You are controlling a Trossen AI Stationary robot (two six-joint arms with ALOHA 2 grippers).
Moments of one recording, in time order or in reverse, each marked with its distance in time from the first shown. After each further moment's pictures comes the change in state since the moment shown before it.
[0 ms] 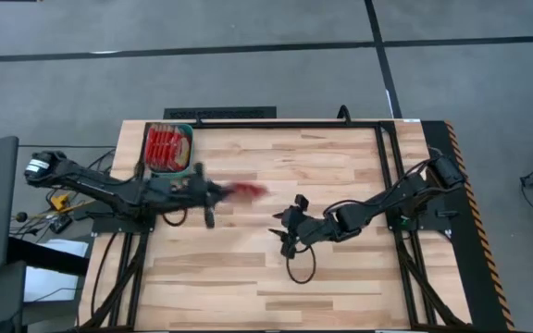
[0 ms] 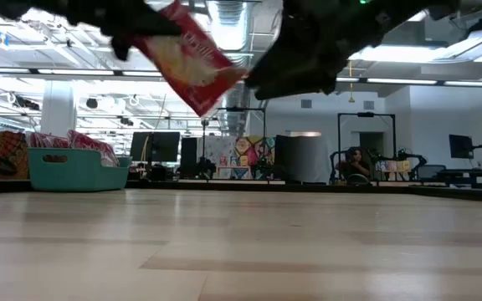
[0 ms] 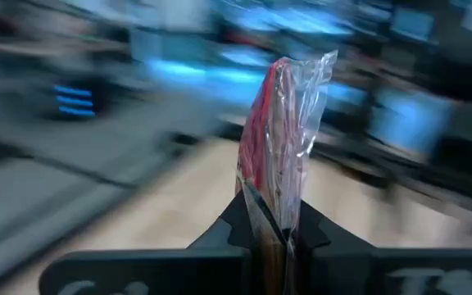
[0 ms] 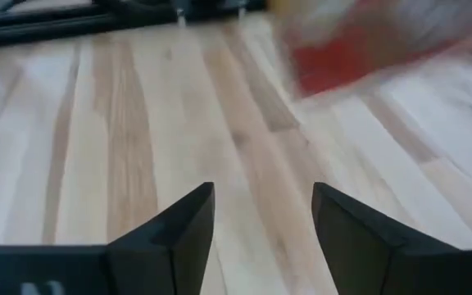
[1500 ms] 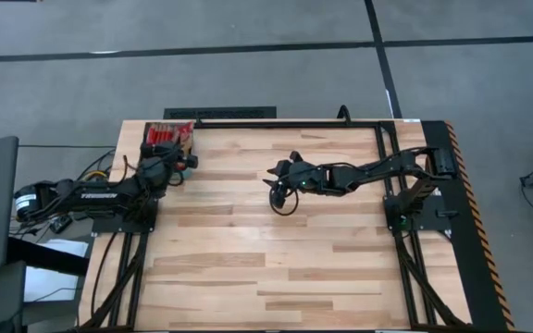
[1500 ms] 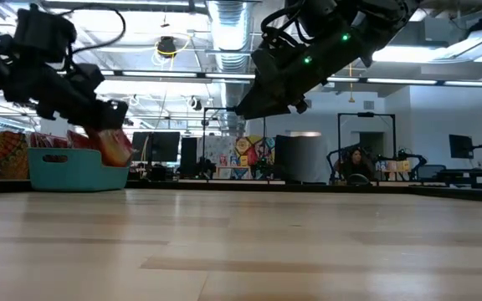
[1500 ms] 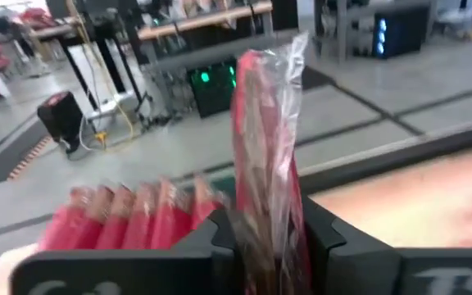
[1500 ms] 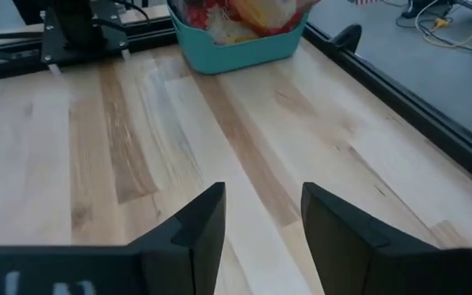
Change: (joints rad) left arm 0.651 -0.081 -0.390 0.178 -0.370 0.106; right arm -0.404 0.002 -0.004 0.102 -0.220 -0.206
